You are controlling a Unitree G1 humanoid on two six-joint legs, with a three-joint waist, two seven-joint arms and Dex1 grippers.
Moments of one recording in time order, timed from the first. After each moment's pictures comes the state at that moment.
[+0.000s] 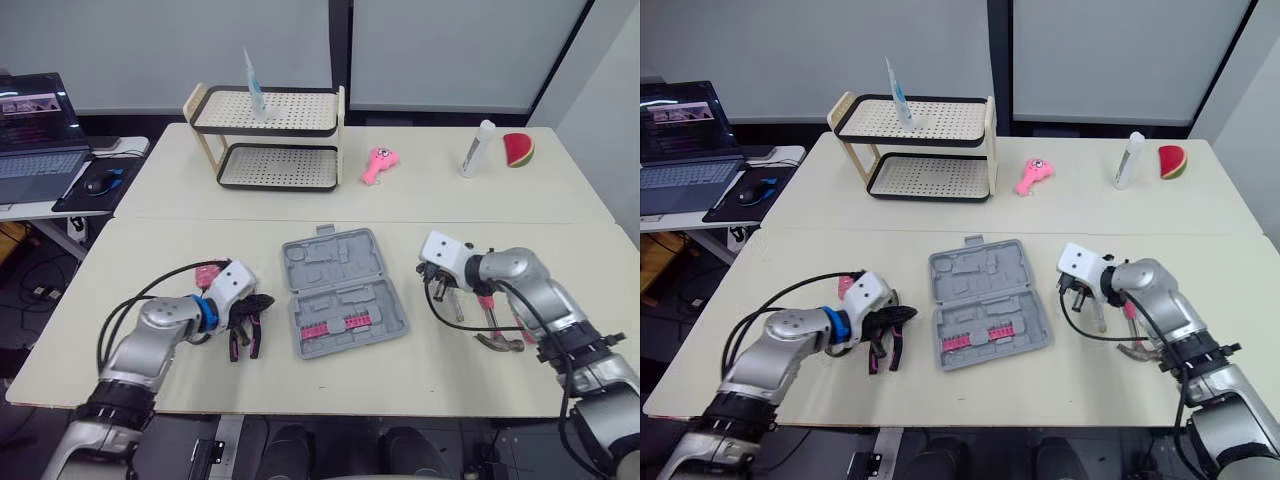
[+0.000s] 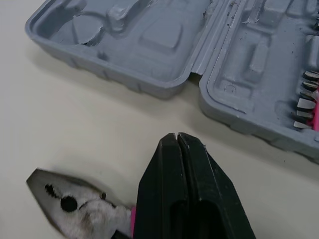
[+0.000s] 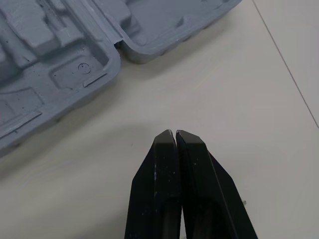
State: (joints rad) left arm -0.32 0.64 -0.14 0.22 -0.13 0.28 -0.90; right arm -0.62 -0.61 0.38 0.27 -0.15 0.36 0.87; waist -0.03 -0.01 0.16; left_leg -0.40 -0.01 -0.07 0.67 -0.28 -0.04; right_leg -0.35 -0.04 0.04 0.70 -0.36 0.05
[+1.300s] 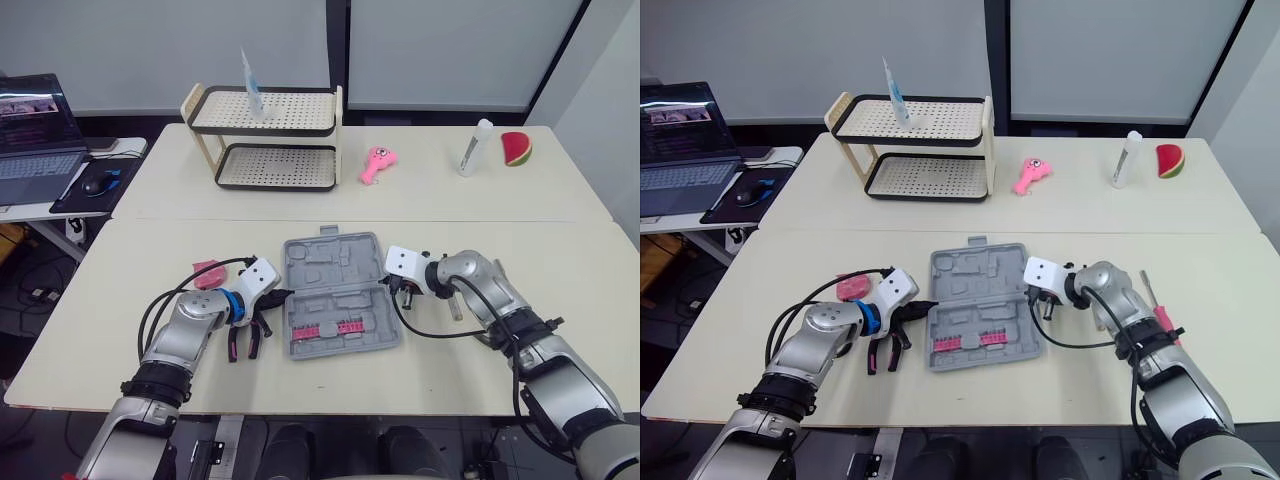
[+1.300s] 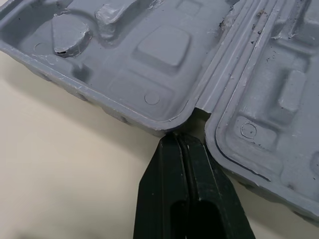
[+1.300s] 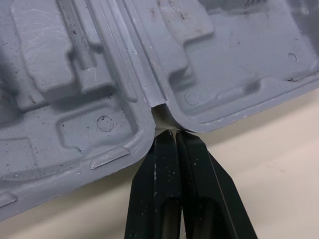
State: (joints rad) left arm -0.41 0.52 -0.16 0.38 -0.03 0.21 -0.88; right arm -0.71 -0.44 0.41 0.52 -0.24 0.19 0.94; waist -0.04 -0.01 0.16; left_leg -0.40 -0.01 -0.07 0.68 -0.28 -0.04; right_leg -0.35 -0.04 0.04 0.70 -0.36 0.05
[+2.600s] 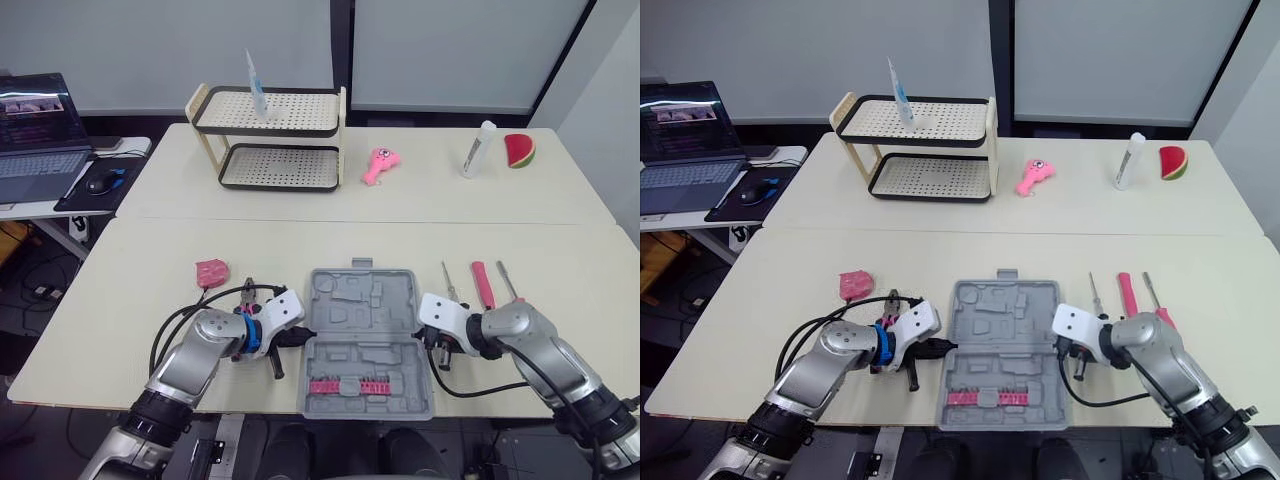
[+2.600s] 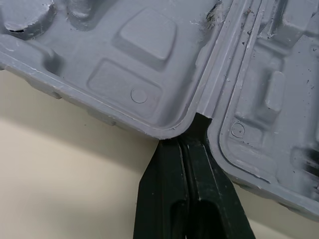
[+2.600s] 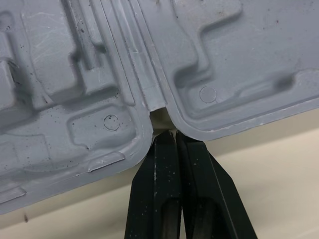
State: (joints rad) left arm -0.25 0.55 -0.30 0.00 -0.03 0.45 -1.04; right arm -0.24 -0.70 0.35 -0.23 -0.15 0.65 1.03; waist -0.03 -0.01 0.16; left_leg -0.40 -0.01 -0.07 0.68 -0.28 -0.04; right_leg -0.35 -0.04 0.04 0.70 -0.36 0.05
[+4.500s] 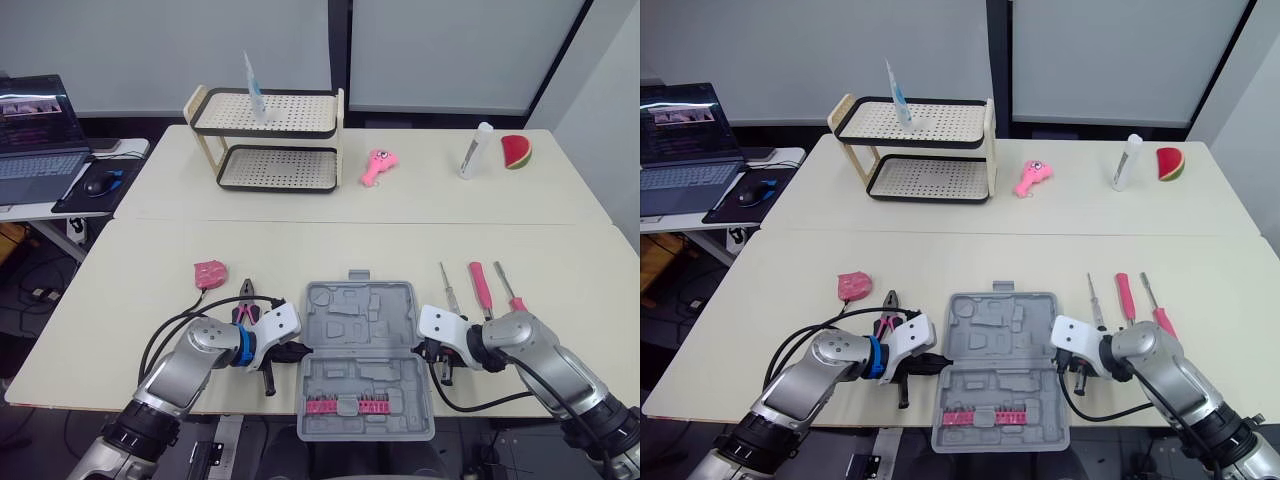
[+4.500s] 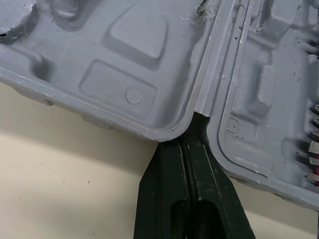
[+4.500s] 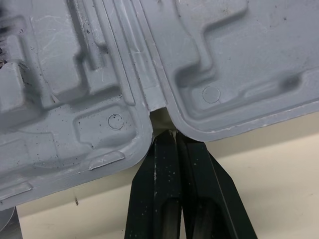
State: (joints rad) left arm -0.19 0.63 -0.32 -0.06 -0.06 0.47 -1.07; right arm -0.22 -0.73 0.40 -0.29 -0.10 0.70 1.04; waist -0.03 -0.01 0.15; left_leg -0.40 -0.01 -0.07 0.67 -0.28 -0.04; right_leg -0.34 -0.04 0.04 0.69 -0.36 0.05
